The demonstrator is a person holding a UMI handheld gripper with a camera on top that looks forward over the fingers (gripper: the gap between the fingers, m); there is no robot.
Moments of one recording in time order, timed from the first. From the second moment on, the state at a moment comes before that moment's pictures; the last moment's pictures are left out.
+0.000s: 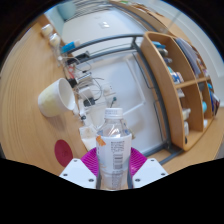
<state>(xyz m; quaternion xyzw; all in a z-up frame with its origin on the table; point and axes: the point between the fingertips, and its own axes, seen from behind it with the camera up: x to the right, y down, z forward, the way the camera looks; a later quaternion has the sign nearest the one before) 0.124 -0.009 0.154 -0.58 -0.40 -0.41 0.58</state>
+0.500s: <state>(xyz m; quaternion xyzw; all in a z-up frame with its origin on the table) 0.043 0.044 0.156 -0.32 -0.63 -0.61 0.36</state>
